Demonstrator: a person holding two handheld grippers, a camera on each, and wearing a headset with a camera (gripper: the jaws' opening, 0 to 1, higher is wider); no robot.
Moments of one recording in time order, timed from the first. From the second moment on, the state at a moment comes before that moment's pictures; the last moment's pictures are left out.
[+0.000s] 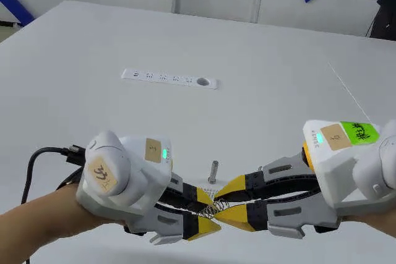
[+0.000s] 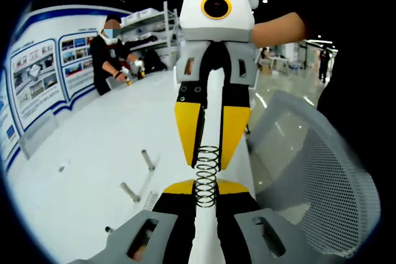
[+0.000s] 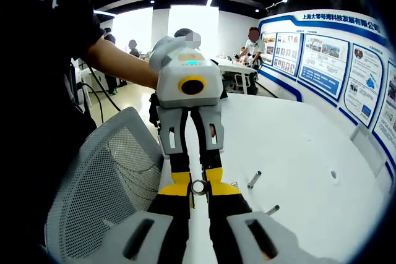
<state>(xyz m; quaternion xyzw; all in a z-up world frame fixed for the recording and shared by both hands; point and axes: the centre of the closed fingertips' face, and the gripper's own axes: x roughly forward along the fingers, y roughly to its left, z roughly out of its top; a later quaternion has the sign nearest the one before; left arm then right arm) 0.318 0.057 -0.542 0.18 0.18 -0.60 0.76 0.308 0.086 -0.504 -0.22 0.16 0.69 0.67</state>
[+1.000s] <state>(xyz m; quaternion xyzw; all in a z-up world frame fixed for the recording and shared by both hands) 0.318 0.063 -0.545 0.12 0.21 -0.59 0.77 0.314 0.096 -0.497 -0.17 0.17 0.68 0.69</state>
